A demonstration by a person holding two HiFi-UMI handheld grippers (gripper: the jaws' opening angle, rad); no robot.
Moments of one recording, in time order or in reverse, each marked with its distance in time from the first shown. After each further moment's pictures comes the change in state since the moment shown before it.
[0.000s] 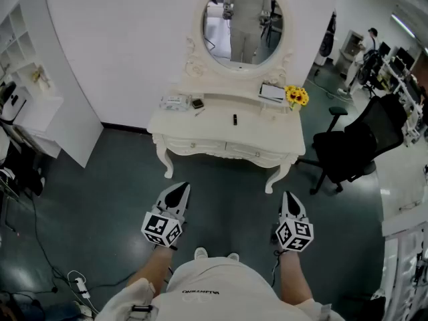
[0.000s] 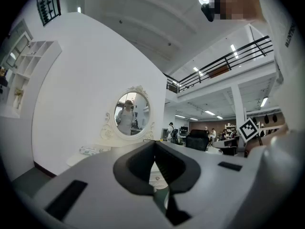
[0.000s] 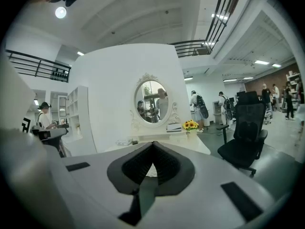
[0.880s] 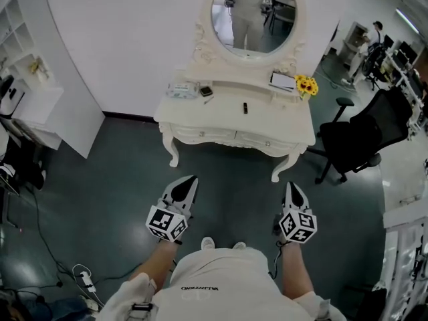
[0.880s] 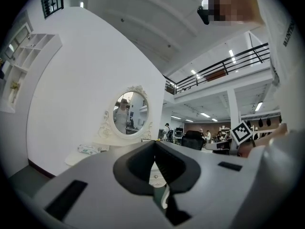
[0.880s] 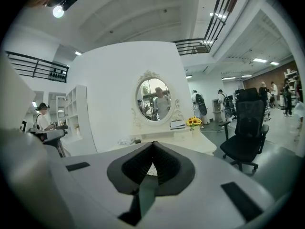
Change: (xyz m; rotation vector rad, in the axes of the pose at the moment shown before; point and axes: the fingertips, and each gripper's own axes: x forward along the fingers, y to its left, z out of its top) left arm -0.015 0.032 -0.006 -0.020 -0.012 -0.059; right arm 0.025 0.044 -0.016 0.023 0.005 -0.011
